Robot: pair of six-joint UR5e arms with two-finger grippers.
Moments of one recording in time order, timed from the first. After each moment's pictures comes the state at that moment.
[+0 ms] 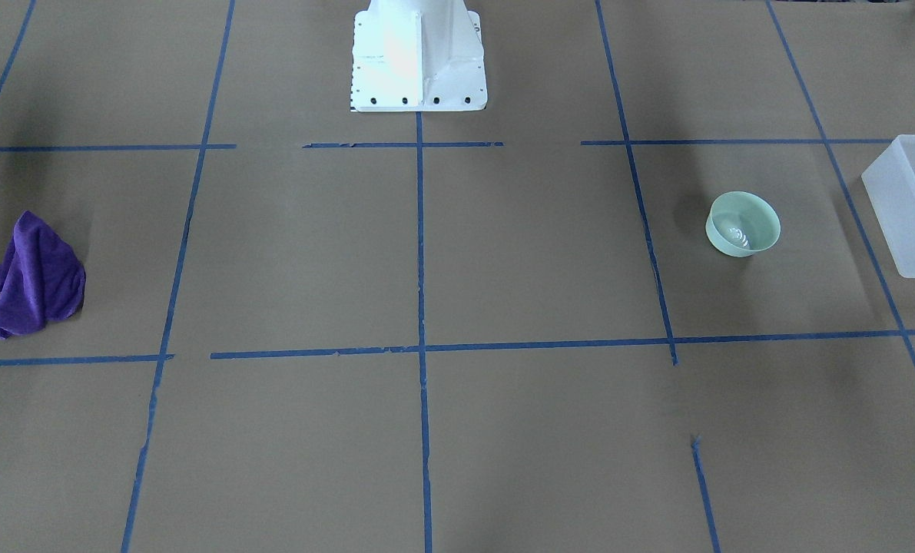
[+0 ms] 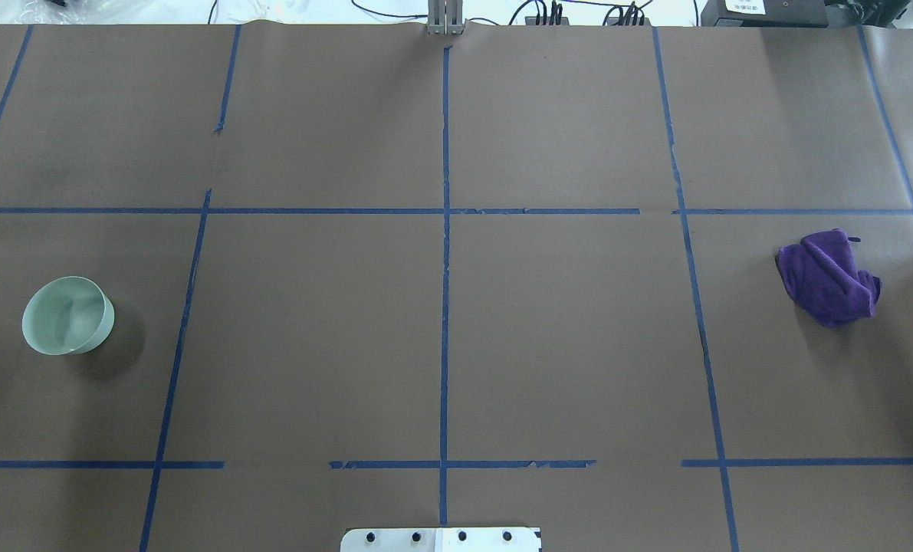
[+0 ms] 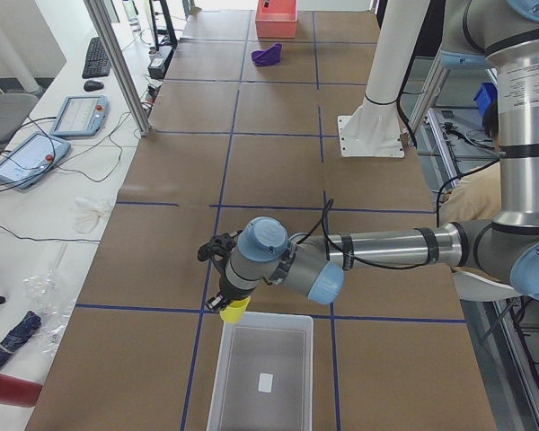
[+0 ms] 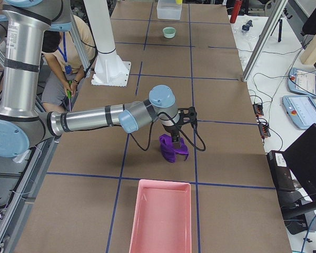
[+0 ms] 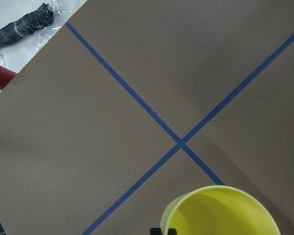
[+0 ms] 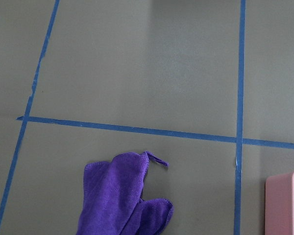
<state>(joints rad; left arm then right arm) -1.60 -1.38 -1.60 -2.17 -2.28 0.50 1.44 -1.76 1.93 -1.23 2.33 0.35</state>
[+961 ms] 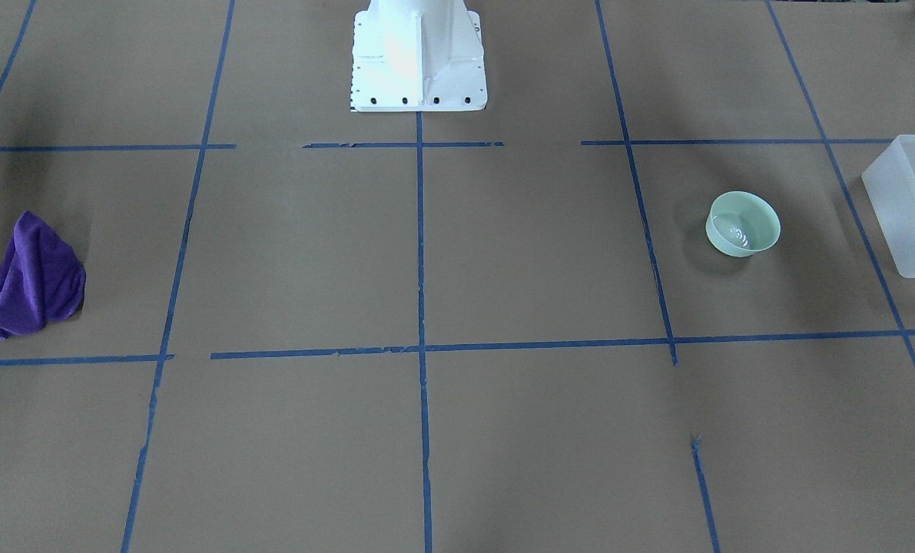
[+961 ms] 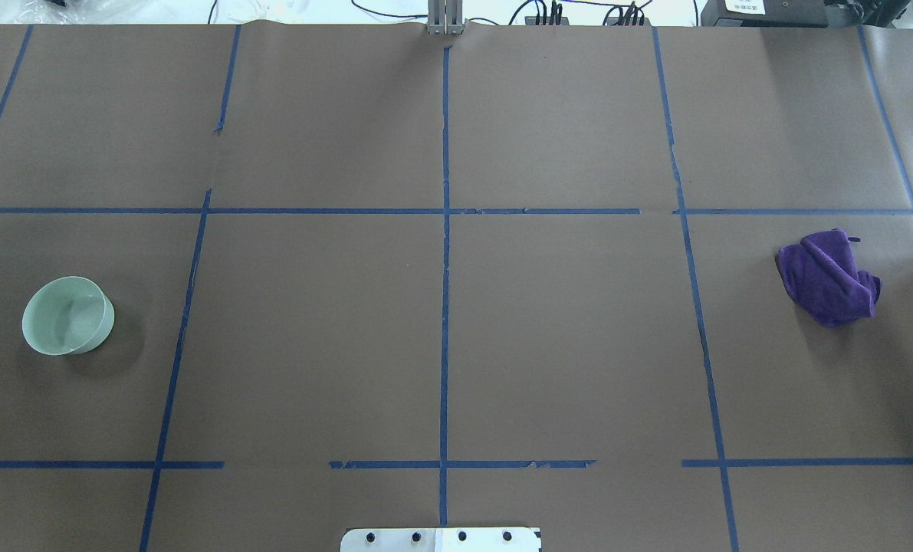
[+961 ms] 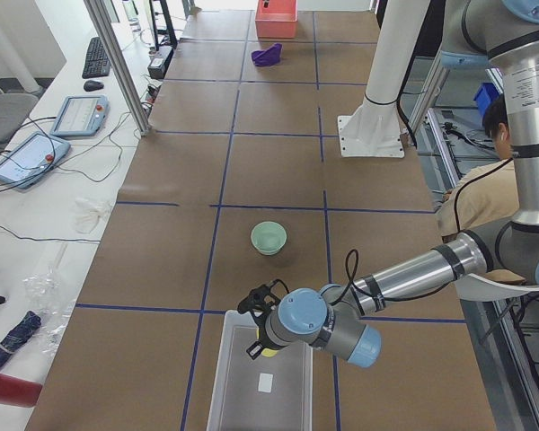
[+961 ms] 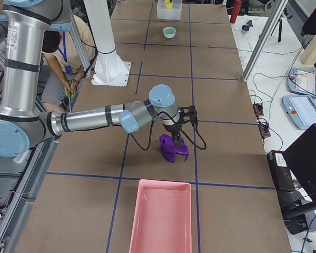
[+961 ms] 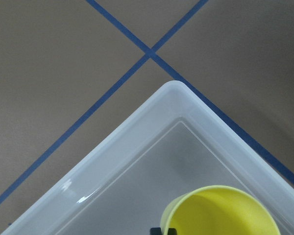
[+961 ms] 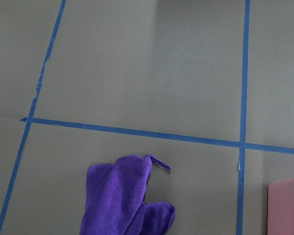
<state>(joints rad) -1.57 -1.31 -1.38 -2.43 -2.38 0.50 1.44 -1.76 1.93 -1.21 2.33 0.35</state>
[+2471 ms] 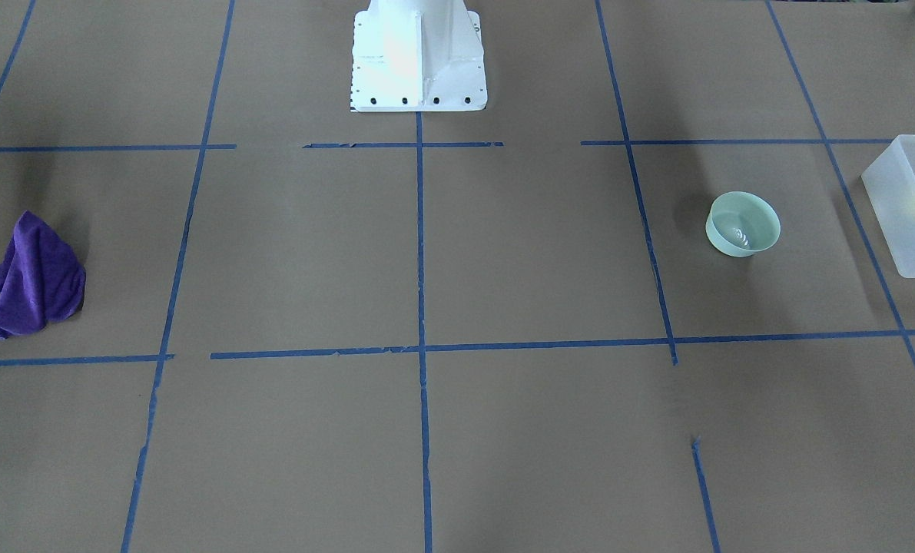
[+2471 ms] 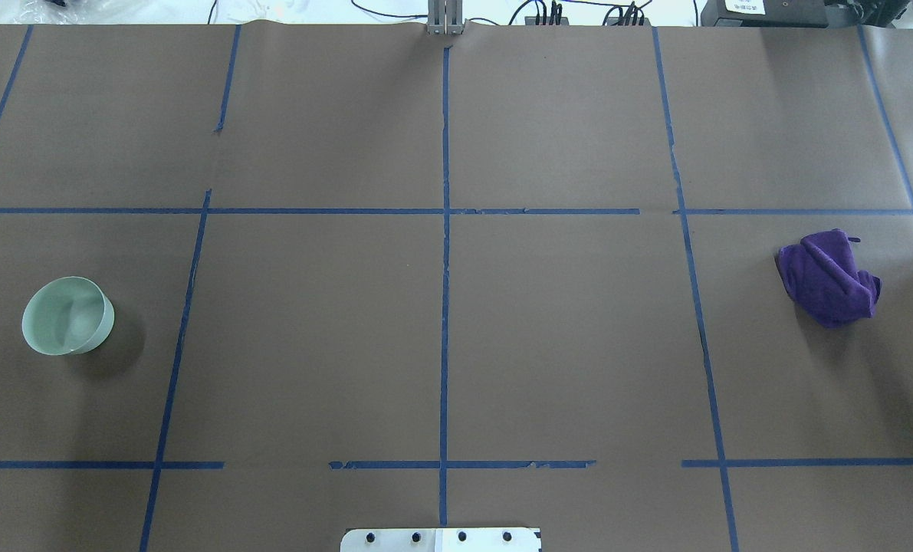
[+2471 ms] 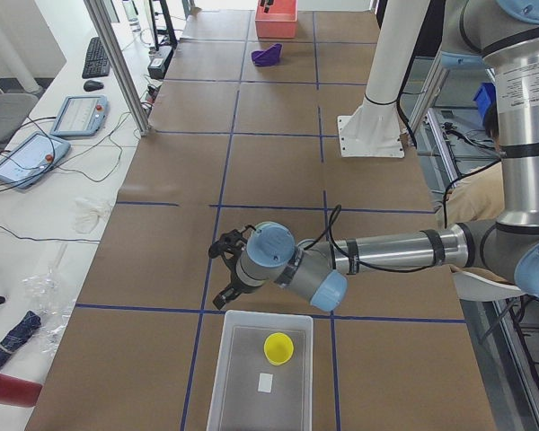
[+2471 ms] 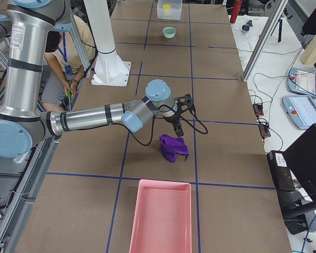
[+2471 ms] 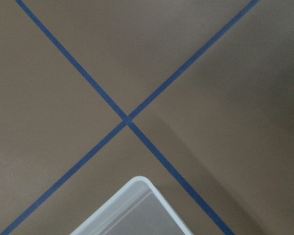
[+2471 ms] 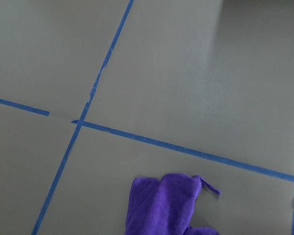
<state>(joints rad) -1.54 -1.42 -1.66 -2.15 -2.38 0.35 1.31 -1.78 1.95 -1.00 2.31 0.44</state>
